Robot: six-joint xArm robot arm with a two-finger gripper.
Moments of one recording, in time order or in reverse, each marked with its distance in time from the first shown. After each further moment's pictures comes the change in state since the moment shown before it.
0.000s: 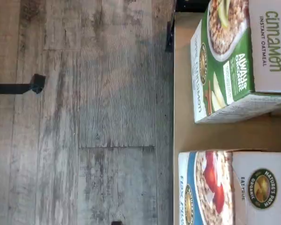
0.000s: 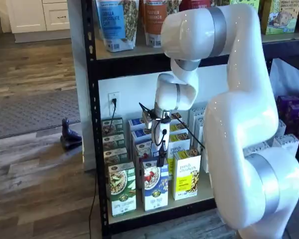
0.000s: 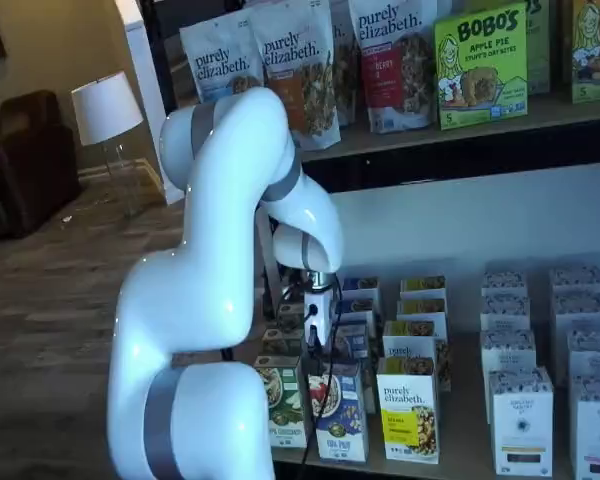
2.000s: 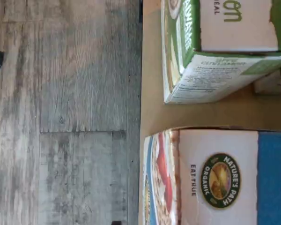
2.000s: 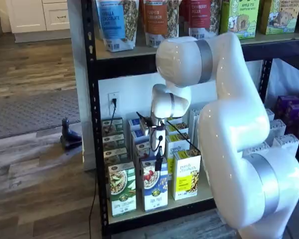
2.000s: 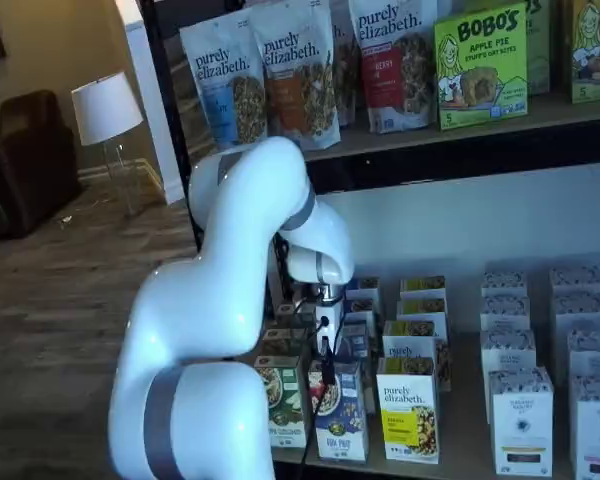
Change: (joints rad) arm -0.011 0.290 -0.348 -0.092 0.077 0.072
